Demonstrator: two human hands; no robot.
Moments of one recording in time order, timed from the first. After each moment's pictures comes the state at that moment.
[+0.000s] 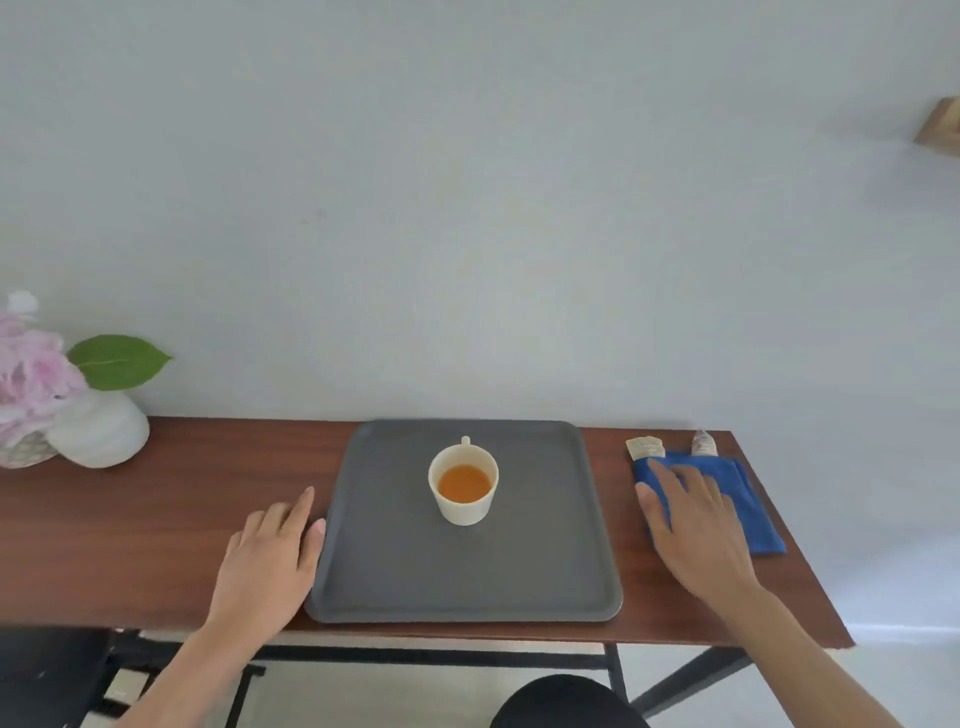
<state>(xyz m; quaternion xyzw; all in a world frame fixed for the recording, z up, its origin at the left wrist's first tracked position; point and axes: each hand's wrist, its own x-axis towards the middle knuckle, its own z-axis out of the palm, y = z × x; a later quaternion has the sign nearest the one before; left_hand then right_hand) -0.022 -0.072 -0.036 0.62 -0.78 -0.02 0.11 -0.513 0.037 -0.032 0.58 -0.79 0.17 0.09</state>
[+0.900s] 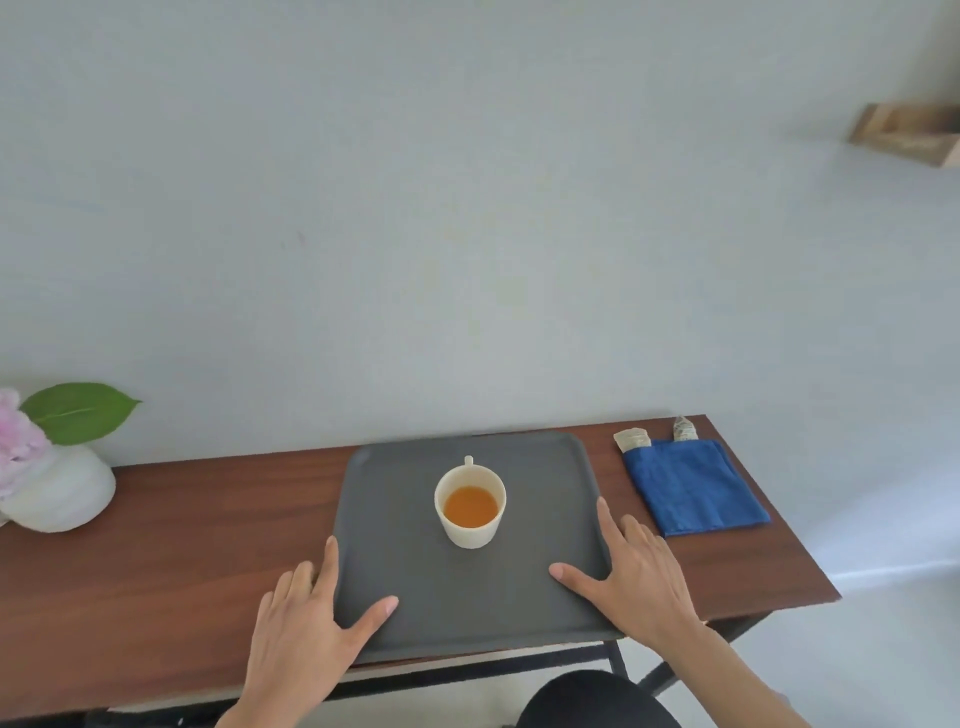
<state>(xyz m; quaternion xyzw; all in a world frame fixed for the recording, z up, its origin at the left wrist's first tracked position) -0.038 -0.047 -0.033 0.61 -0.79 -0.07 0.06 -0.409 0.060 -0.045 0.53 -0.84 0.11 -0.04</state>
